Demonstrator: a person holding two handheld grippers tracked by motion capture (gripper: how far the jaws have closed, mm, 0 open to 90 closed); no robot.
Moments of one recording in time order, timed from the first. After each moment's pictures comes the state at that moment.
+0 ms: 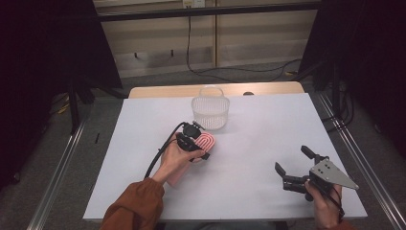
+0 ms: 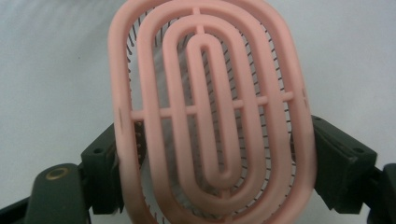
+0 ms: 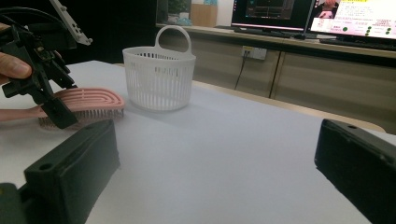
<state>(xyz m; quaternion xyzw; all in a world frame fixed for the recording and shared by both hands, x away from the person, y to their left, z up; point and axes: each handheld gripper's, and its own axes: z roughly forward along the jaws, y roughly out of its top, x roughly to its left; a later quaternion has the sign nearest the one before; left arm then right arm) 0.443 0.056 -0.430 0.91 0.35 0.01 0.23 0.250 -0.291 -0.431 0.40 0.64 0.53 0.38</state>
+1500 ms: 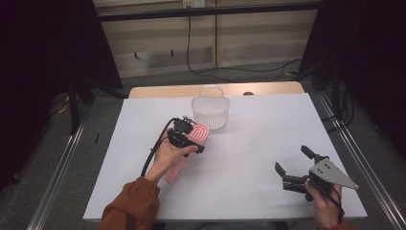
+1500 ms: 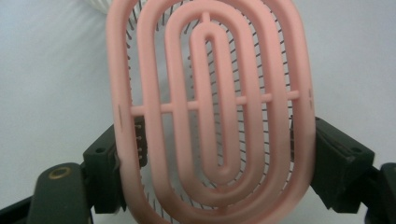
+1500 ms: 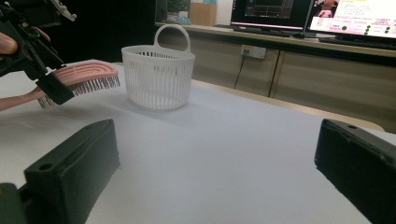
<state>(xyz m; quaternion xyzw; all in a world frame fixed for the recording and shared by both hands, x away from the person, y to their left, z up) 0.441 0.076 -0.407 0.88 0.38 0.04 0.28 0.251 -0.291 -0.432 0.40 0.64 0.53 0.38</state>
